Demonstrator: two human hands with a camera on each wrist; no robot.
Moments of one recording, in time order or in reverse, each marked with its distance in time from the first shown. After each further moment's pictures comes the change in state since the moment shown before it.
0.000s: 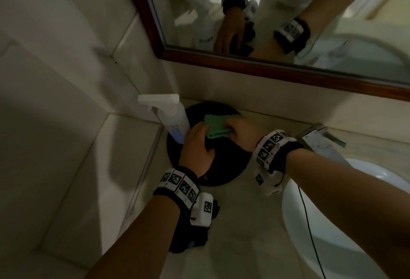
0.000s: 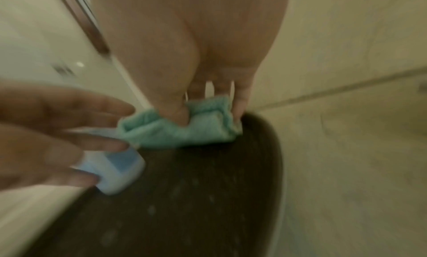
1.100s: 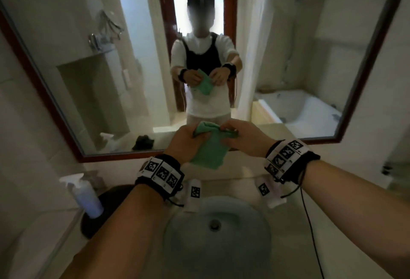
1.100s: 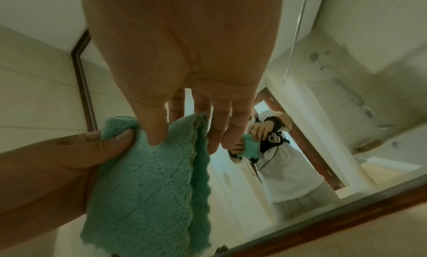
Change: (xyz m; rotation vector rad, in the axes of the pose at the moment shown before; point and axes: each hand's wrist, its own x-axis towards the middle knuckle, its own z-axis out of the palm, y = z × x) left_hand -0.210 0.485 0.058 -0.170 0.023 0.644; right_hand -0.526 0.048 -0.276 0.114 0.663 -0.014
